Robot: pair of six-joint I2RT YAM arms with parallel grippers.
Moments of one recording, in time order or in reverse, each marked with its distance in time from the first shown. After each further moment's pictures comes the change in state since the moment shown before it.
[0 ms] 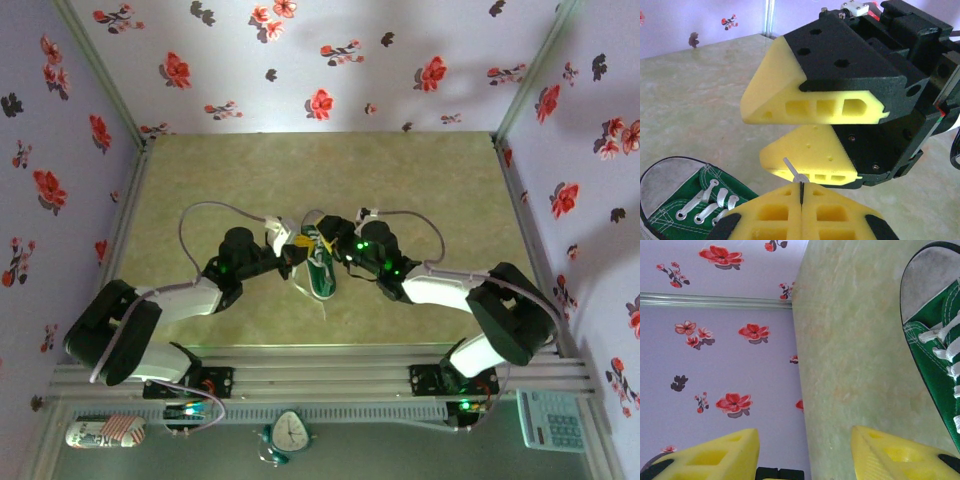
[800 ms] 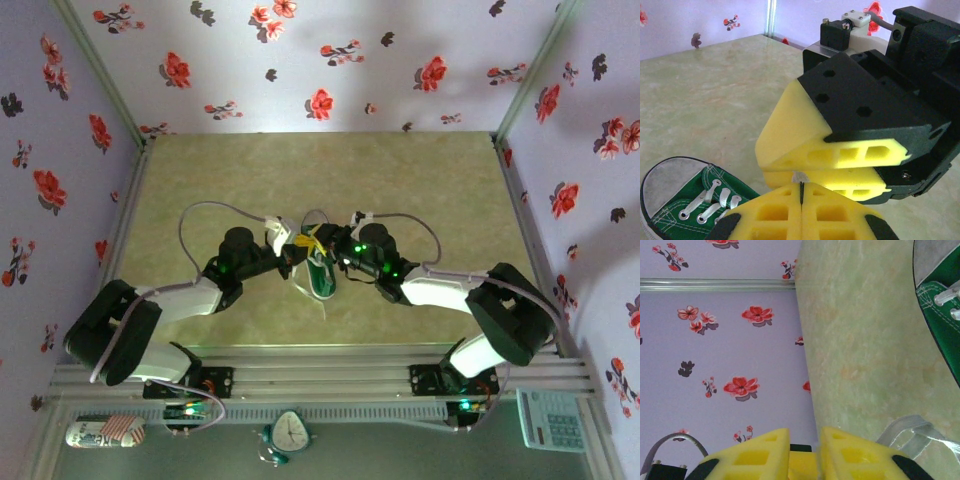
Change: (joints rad) left arm 0.000 0.000 0.000 0.000 -0.008 0.001; right arm 0.022 0.000 -0.005 0.013 -0.059 0.052
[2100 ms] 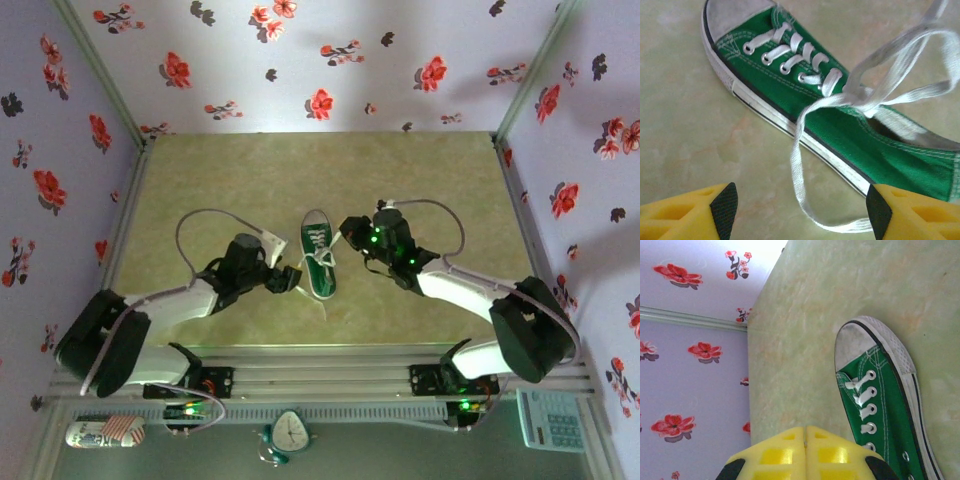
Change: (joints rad) left arm -0.006 -0.049 0.023 -0.541 -0.267 -0.015; right arm -0.138 -0.115 0.064 -0.355 0.095 -0.275
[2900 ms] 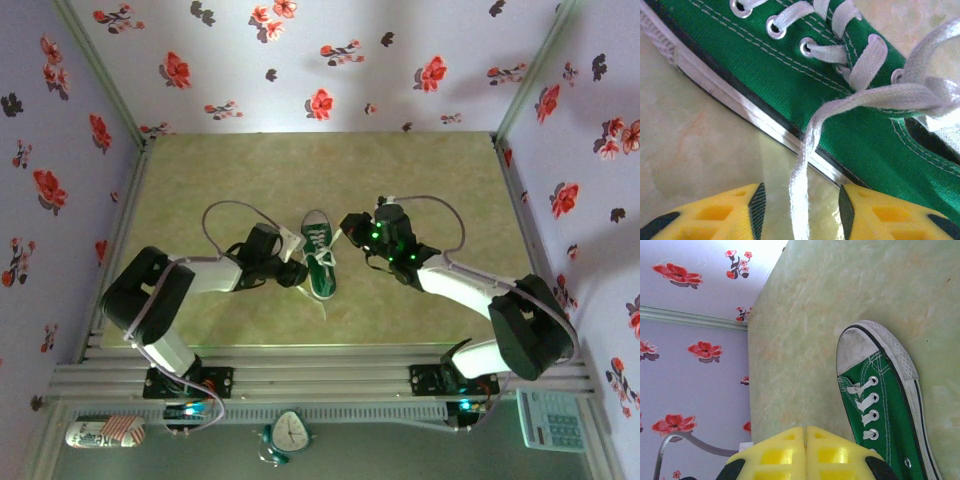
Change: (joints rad) left arm 0.021 0.315 0.163 -0.020 0.121 -0.013; right arm -0.025 0.011 0.024 -0.021 -0.035 -0.017
